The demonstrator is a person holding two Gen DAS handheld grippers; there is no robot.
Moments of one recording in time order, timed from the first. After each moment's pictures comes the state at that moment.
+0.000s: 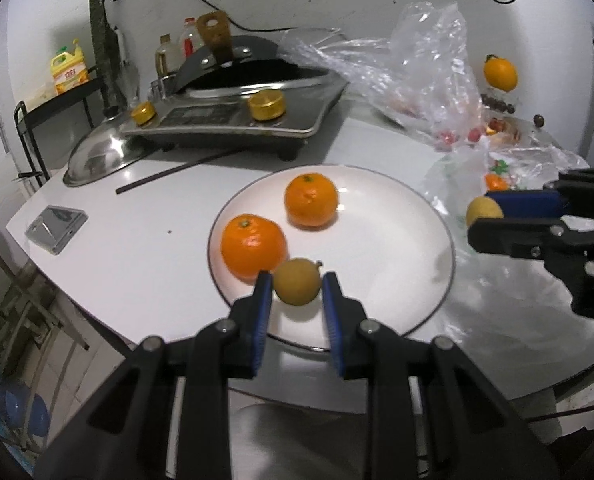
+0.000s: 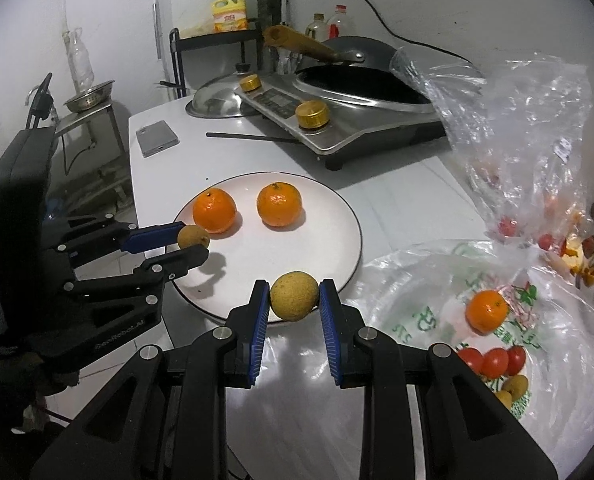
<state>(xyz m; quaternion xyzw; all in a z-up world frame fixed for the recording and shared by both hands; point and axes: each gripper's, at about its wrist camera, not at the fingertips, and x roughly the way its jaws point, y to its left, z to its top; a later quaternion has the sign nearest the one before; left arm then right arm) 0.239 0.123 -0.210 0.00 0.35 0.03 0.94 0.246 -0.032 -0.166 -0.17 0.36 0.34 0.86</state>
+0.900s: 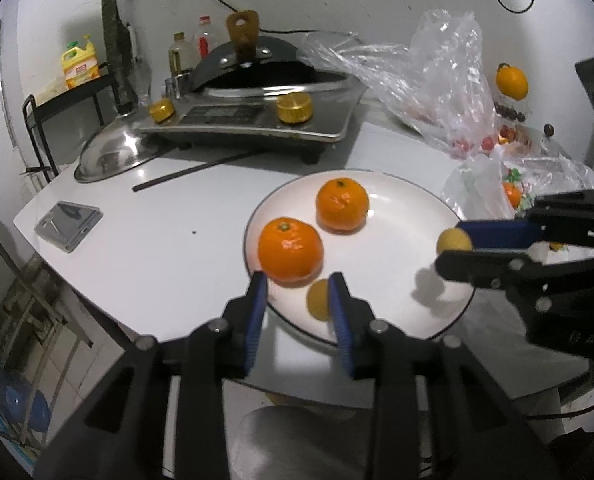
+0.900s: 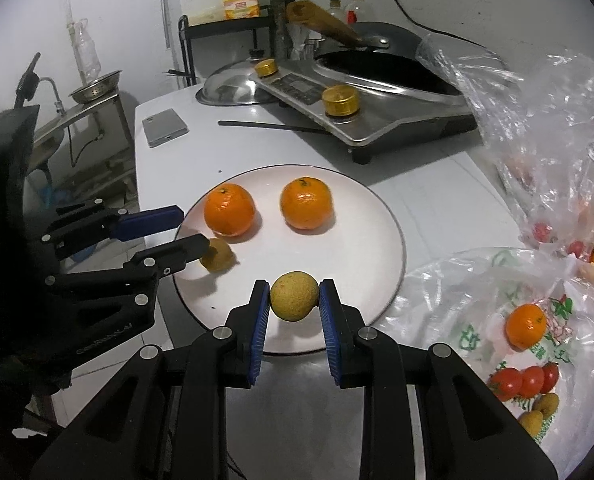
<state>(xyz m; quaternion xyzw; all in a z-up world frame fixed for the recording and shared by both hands) 0.235 0.147 -0.204 -0.01 0.34 0.04 0.94 0.258 0.001 -0.186 -0.17 0.37 0.35 0.84</state>
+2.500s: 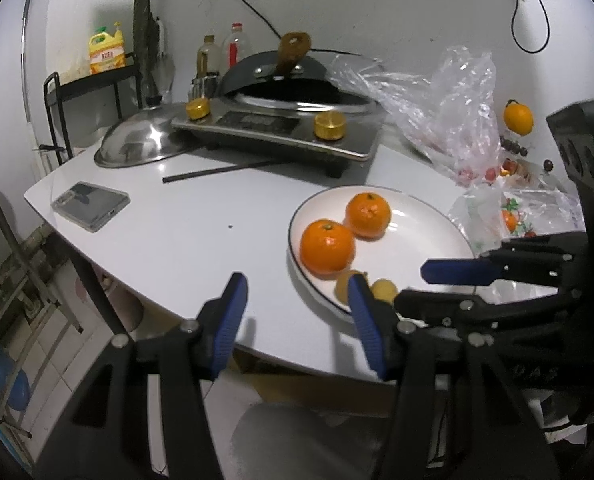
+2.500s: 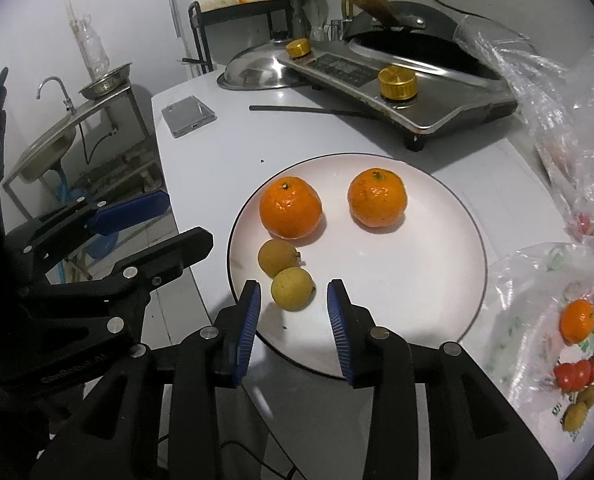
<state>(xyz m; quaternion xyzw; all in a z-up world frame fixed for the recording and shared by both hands) 0.202 0.177 -0.193 -0.06 0.31 0.05 0.95 0.248 0.042 -0.196 -0.16 0.41 0.37 0.82</state>
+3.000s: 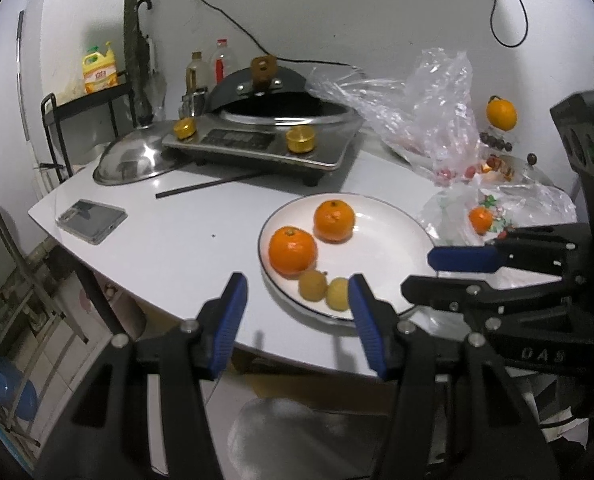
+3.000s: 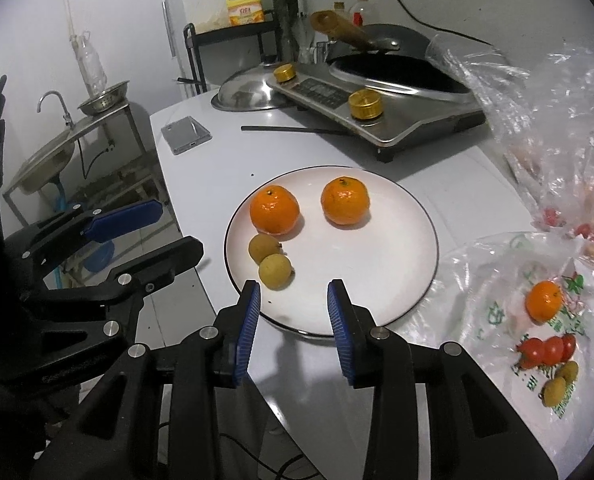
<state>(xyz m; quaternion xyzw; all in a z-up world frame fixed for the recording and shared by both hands) 0.182 0.144 -0.172 -0.03 0.30 0.04 0.95 0.226 0.007 -0.173 -0.14 0.38 0.36 0.84</state>
